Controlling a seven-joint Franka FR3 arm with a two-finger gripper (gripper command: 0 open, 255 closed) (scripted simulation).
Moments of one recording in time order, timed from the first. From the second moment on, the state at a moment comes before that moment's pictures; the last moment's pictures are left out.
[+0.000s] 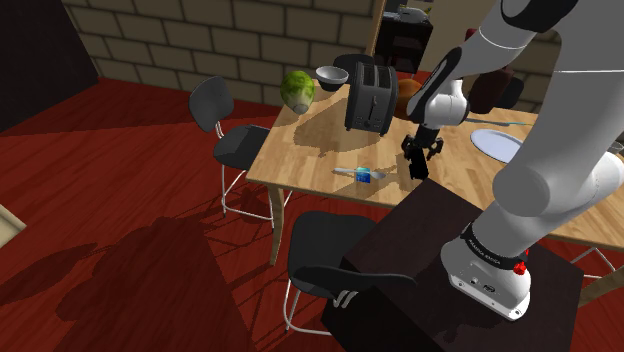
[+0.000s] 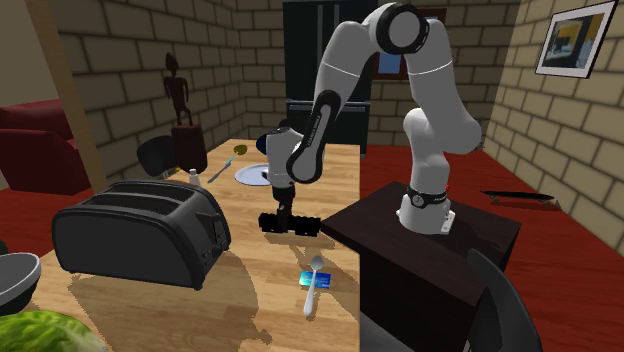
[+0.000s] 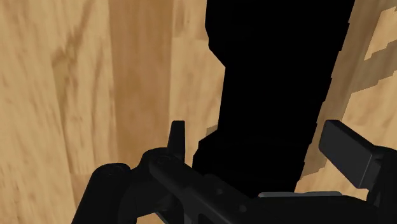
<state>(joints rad) -0.43 0.38 -0.29 -2.44 0.19 2.77 -0.03</state>
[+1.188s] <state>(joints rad) -0.39 0.29 -0.34 -2.46 0.13 2.70 0.01</state>
